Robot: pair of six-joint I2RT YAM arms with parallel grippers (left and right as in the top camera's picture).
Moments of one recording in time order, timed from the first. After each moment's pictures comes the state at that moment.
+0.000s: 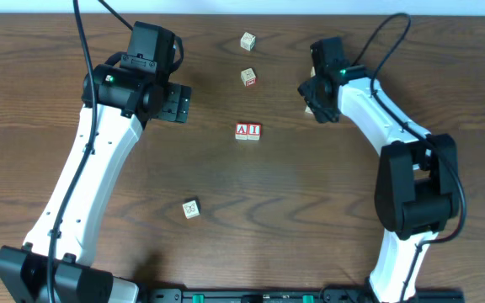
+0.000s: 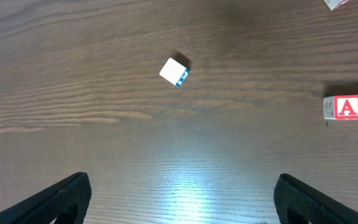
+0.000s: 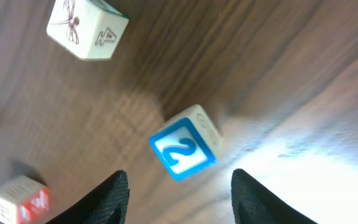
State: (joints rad) left arm -0.27 1.61 1.61 -1.12 -0.23 -0.04; right arm 0.23 2.07 1.56 -0.70 0.07 1.17
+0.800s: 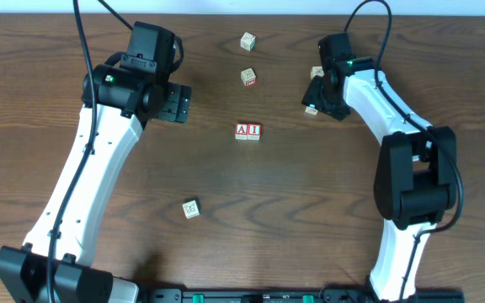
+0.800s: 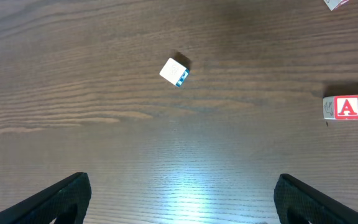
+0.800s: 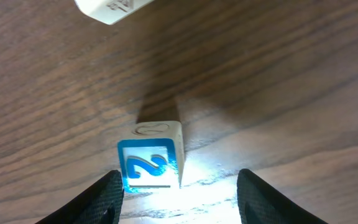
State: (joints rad) left arm -0.27 1.61 1.61 -1.12 -0.23 -0.04; right arm 0.19 2.14 1.63 -0.77 0.04 0.63
